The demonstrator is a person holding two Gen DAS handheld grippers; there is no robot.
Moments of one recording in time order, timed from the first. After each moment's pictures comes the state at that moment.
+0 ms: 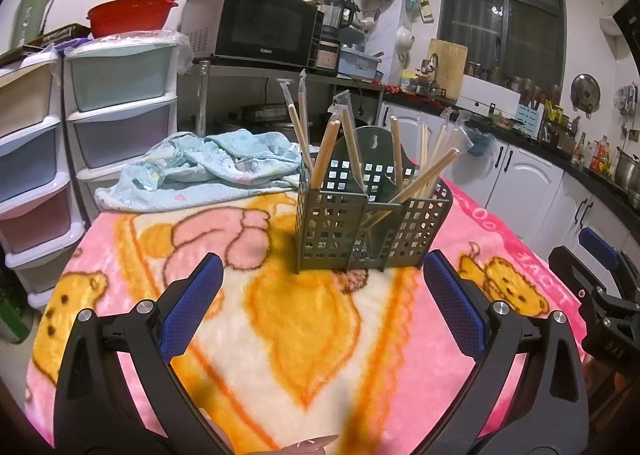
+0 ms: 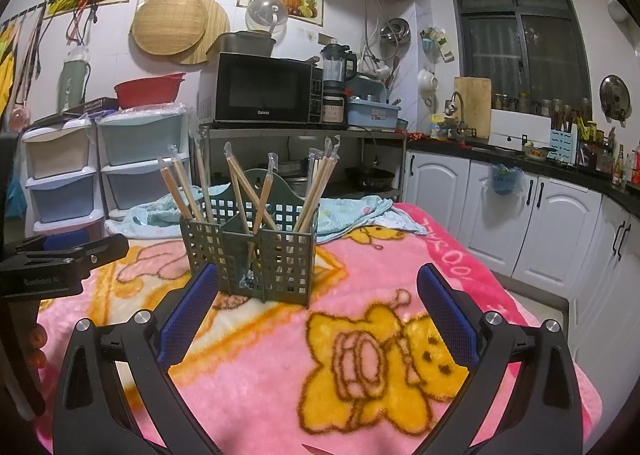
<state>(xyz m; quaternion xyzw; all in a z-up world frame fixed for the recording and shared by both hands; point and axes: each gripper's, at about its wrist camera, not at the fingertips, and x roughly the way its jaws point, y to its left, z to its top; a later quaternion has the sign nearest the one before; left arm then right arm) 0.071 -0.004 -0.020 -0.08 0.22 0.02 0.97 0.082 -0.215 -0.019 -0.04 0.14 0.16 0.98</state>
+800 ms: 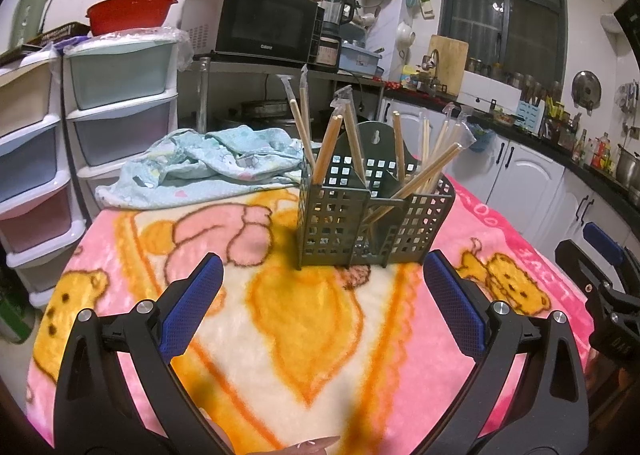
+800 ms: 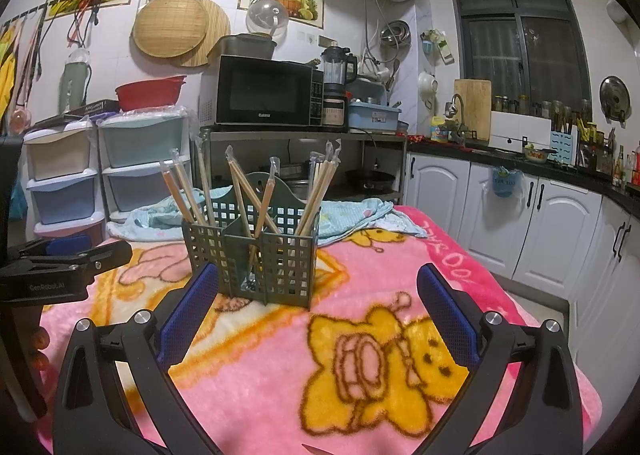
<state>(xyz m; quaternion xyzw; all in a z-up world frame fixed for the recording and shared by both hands) 0.071 -0.003 -0.022 -0.08 0.23 0.02 0.97 0.080 -0.215 -0.017 -0.04 0.14 0.16 0.98</state>
